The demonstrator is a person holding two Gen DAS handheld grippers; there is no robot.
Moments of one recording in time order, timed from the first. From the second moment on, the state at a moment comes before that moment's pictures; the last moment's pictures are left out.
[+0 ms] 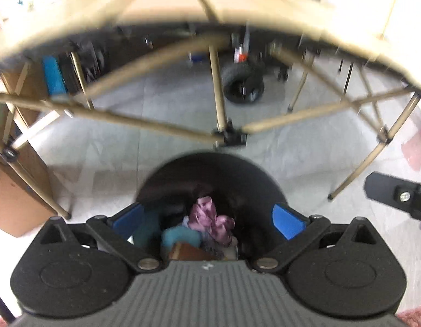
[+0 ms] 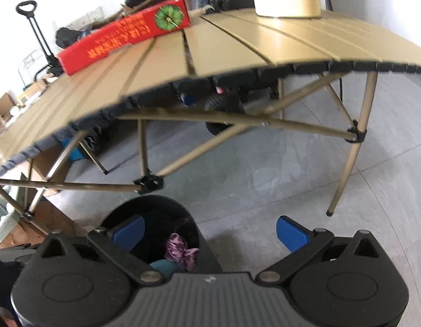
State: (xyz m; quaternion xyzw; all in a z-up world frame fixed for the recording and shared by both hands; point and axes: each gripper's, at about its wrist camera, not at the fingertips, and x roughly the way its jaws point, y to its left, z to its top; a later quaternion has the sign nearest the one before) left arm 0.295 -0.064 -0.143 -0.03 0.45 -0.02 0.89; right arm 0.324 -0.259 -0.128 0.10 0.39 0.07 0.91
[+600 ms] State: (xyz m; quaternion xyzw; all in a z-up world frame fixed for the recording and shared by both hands) left arm 0.094 -0.001 -0.010 -0.04 0.30 -0.03 0.95; right arm 0.143 -0.233 -0.045 0.07 0.32 0.16 0.93
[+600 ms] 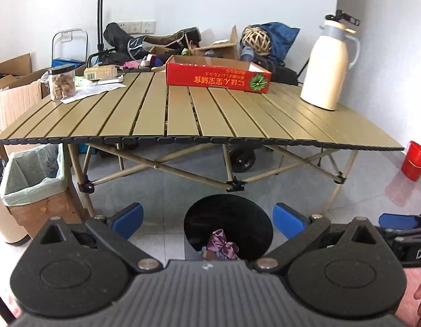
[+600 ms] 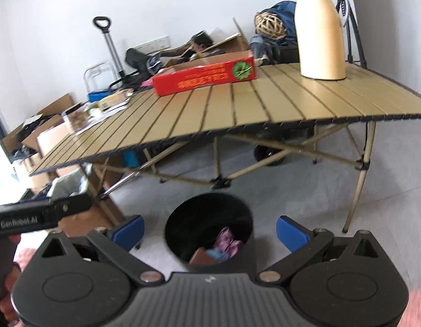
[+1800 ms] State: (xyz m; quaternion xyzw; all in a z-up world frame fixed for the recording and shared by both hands) left arm 0.001 0.016 -0.011 -0.02 0.32 -0.03 0.95; right arm 0.043 -0.228 -0.030 0.05 0.31 0.16 0.94
